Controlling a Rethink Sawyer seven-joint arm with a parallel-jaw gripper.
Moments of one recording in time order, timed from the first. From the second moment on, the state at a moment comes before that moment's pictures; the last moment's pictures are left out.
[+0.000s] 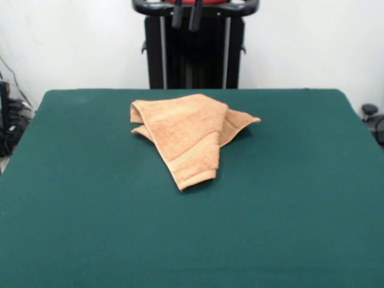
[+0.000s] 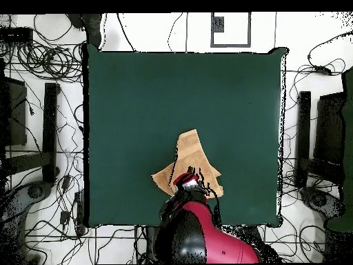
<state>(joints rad) -0.22 -1.15 -0.12 2.25 0.00 0.10 2.45</state>
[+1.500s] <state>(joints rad) 0.32 -1.33 -0.51 1.88 -0.24 0.94 2.64</state>
